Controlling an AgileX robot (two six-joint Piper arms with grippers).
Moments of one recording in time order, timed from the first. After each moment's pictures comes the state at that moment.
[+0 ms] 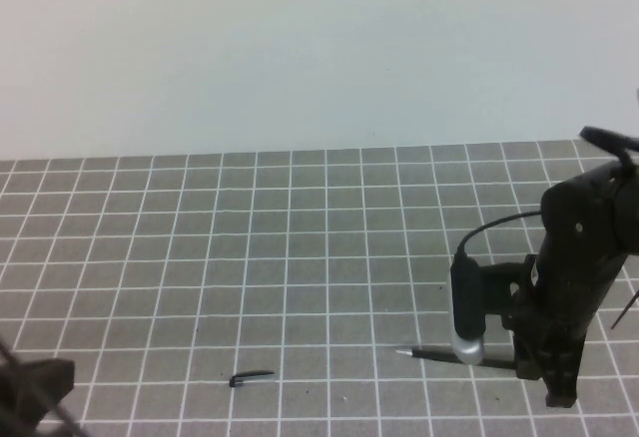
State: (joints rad) right arm 0.45 1.81 -1.16 0.02 0.76 -1.08; left arm -0.10 0.59 -0.52 -0.57 0.72 0.41
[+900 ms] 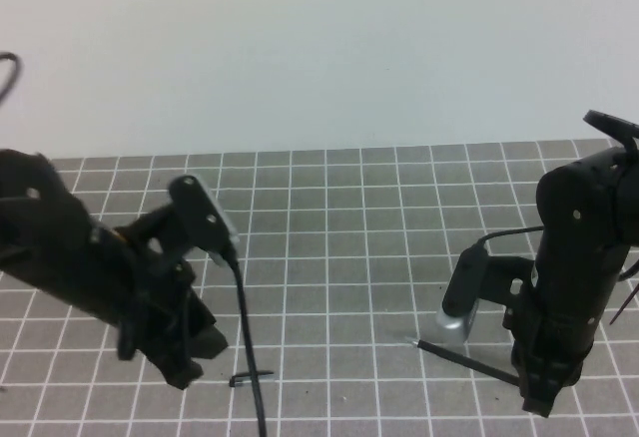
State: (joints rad) right arm 0.48 1.78 -1.19 0.05 0.93 -0.72; left arm -0.31 1.46 -0.96 -0.56 0.85 1.07
